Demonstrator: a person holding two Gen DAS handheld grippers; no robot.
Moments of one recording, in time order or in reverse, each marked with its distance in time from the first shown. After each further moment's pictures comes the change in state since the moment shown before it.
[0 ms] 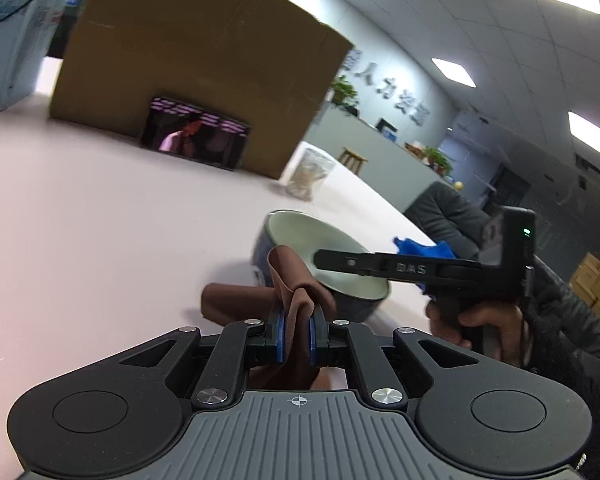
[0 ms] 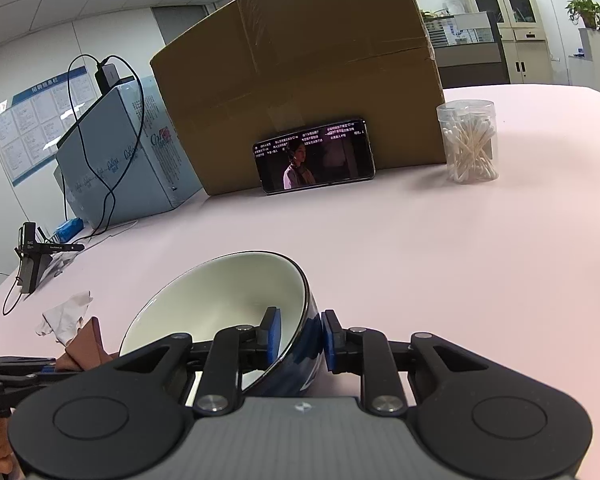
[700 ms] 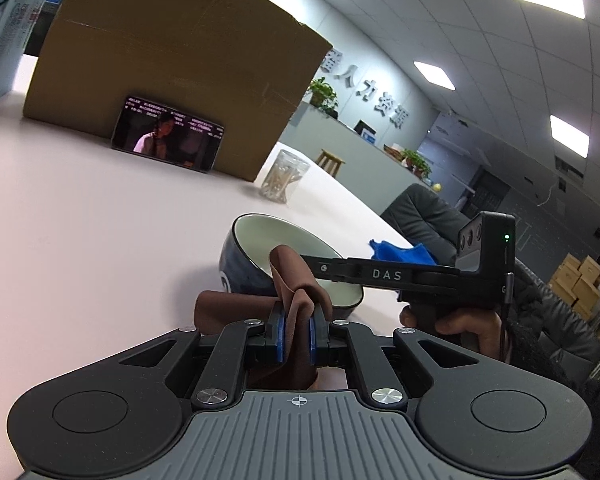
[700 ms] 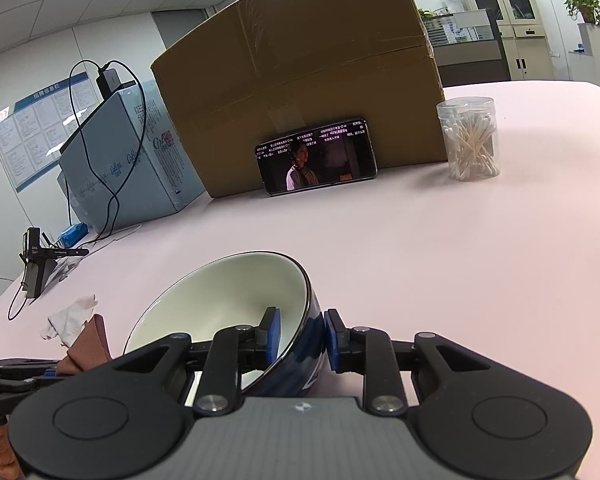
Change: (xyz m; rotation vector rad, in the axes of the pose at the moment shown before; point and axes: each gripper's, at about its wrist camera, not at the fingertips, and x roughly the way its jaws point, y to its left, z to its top) left arm 0.007 0.003 0.001 -0.046 -0.013 0.011; right arm -0.001 0.000 -0.002 0.014 -0.006 0.015
